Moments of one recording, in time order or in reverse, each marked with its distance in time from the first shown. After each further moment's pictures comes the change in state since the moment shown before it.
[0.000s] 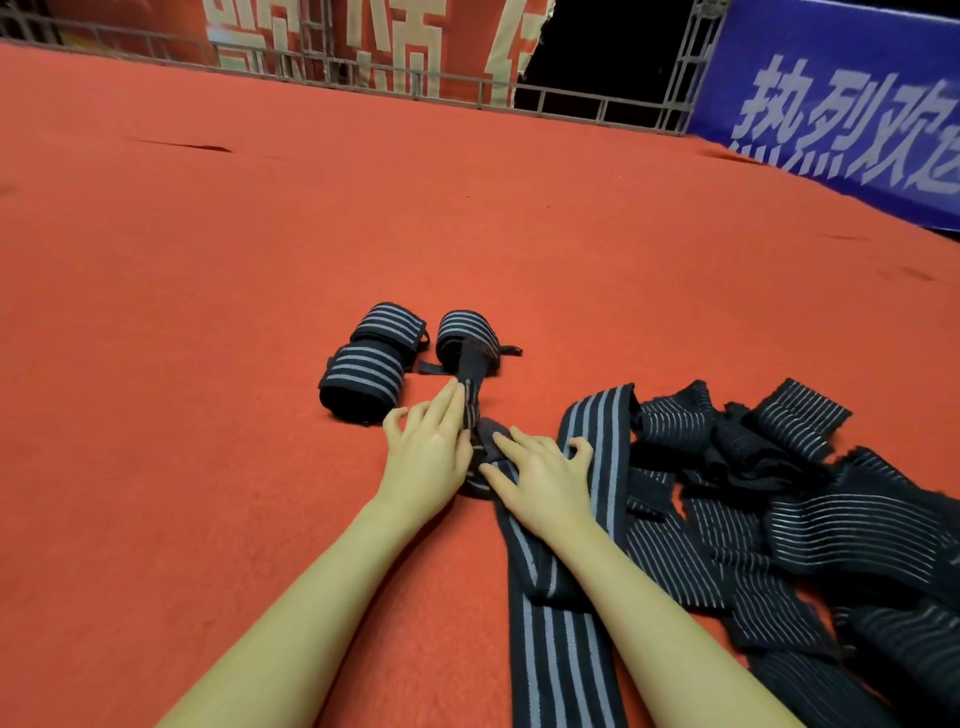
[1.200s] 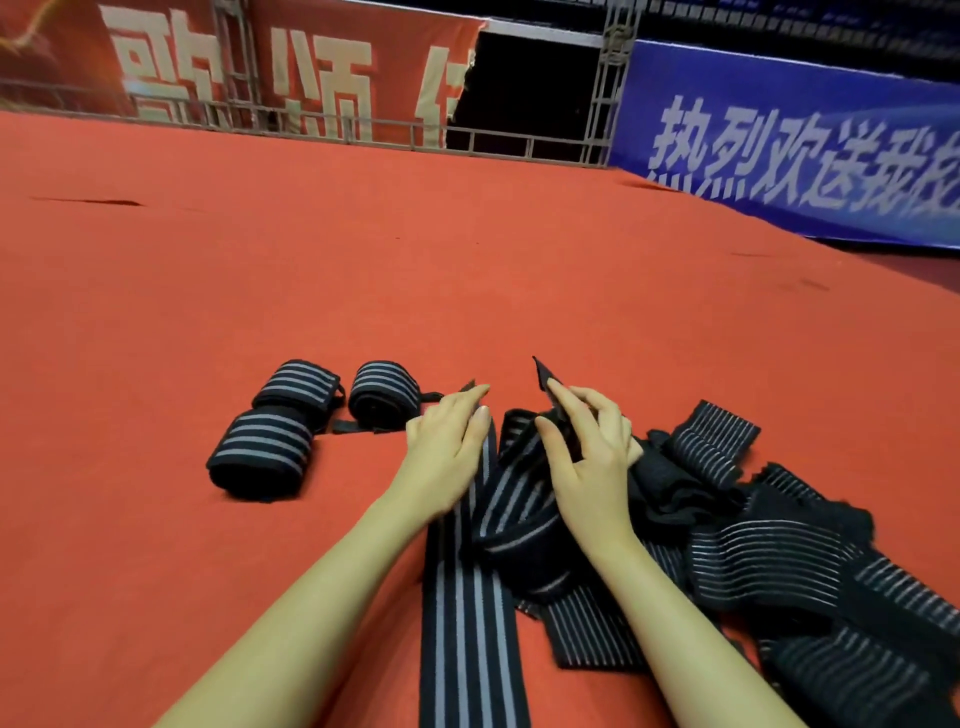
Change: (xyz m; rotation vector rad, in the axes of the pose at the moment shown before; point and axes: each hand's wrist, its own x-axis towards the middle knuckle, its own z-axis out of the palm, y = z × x) left_hand 0.085 0.086 0.009 -0.555 -0.051 0.040; right_hand 0.016 0.088 -0.071 0.483 0.622 0.192
